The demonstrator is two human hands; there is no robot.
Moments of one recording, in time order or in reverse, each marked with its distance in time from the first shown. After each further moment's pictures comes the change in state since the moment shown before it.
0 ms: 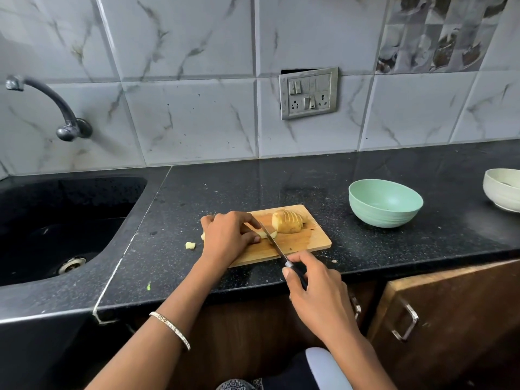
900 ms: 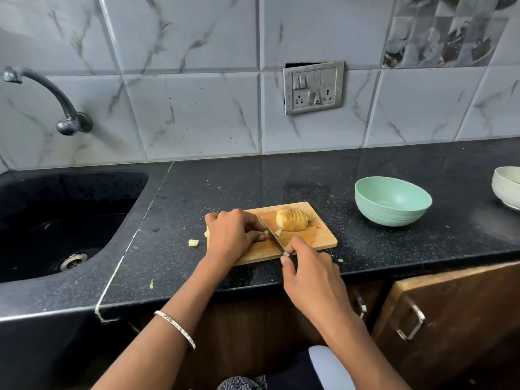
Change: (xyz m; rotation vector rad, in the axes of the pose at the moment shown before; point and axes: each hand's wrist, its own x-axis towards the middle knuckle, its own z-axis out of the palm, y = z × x) left_hand 0.000 0.001 0.000 0.019 0.027 0.025; right_hand 0.016 -0.028 0.001 -0.138 -0.026 -0.025
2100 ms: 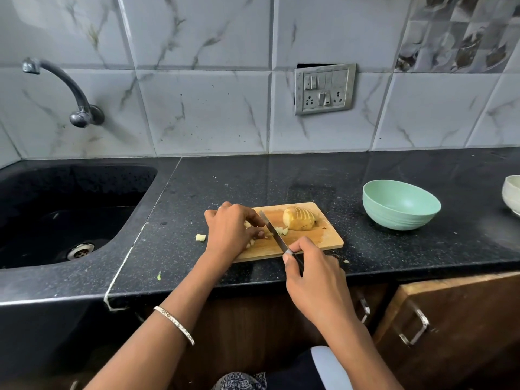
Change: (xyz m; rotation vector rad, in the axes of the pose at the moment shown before) left_hand -0.006 -0.003 -0.014 0.033 0.025 -0.062; right_hand -0.006 -0.006 0.000 0.095 0.008 0.000
